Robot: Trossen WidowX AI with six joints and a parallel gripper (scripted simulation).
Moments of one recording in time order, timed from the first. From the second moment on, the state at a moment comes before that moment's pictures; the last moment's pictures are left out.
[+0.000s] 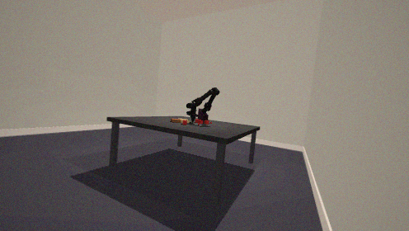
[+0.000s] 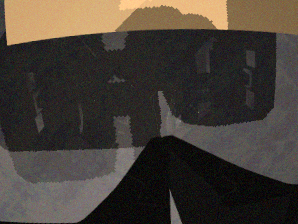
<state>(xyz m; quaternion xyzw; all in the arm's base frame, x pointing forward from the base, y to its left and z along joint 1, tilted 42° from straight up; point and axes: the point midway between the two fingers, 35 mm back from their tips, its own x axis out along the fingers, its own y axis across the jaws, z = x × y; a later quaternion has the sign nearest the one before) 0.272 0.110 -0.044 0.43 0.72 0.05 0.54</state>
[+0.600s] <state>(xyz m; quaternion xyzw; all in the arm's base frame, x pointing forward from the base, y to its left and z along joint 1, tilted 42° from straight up) 0.271 0.076 -0.003 0.43 0.72 0.06 0.55</state>
